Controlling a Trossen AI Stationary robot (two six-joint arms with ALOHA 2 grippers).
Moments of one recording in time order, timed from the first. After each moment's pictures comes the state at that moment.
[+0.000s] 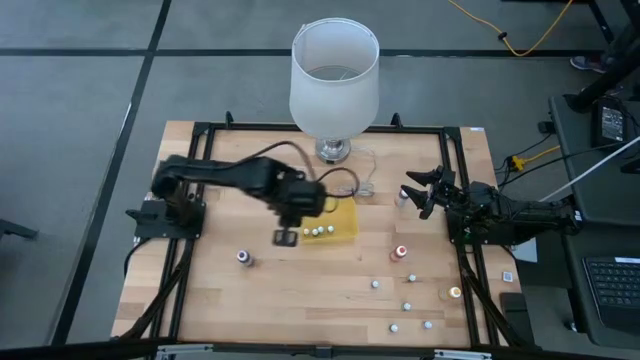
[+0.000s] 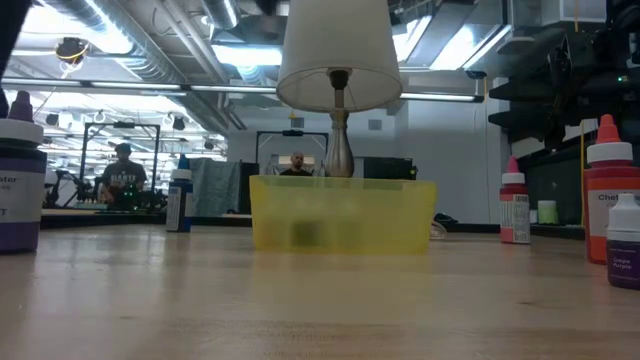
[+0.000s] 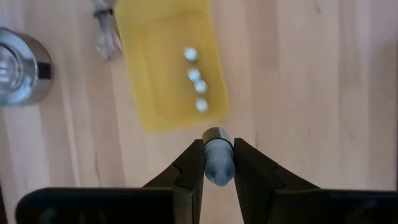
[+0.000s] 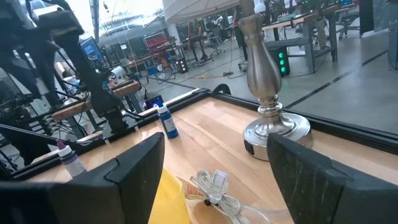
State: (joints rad) left arm -0.13 1.86 2.05 -1.48 -0.08 -0.07; right arm -0.04 0.05 0.01 0.08 0.39 0.31
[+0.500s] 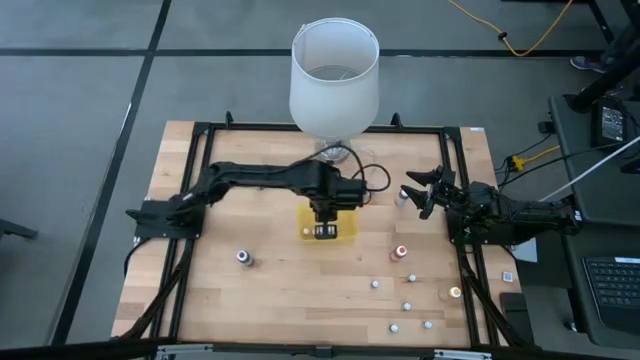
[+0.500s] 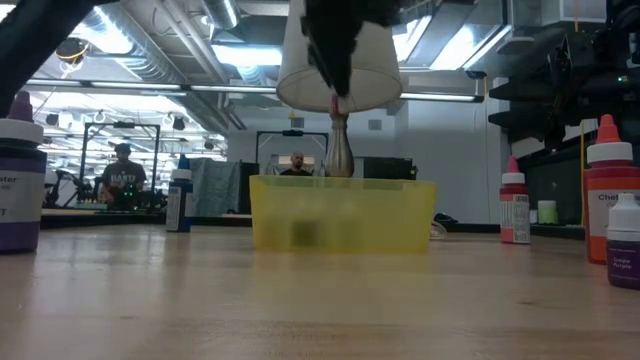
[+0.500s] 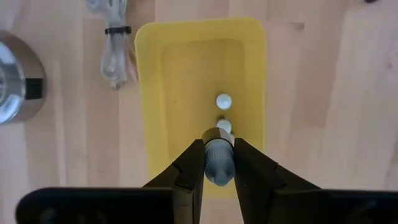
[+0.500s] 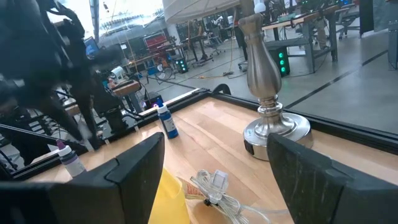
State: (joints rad) left arm -0.03 2.20 2.29 -1.45 -0.08 -0.11; right arm -0.04 0.05 0.01 0.08 0.39 0.31
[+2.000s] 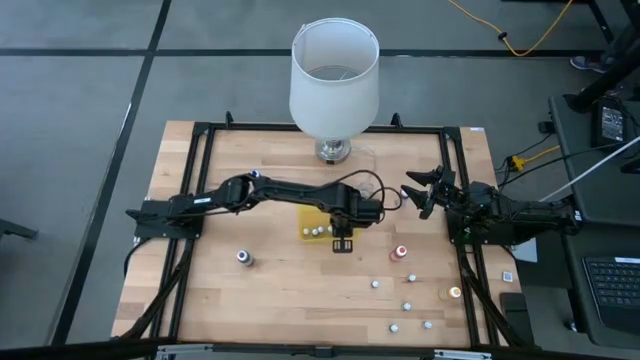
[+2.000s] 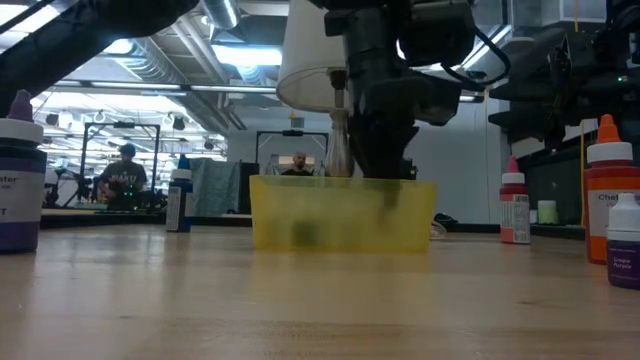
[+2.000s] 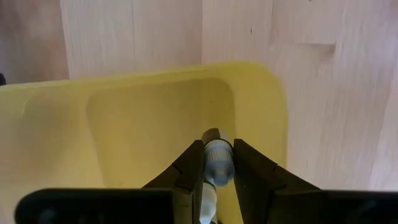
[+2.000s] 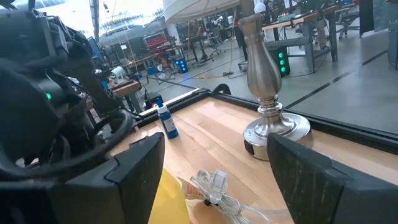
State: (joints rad) left arm -0.03 2.46 2.29 -1.23 0.01 -0.07; right arm -0.04 0.05 0.01 0.08 0.39 0.31
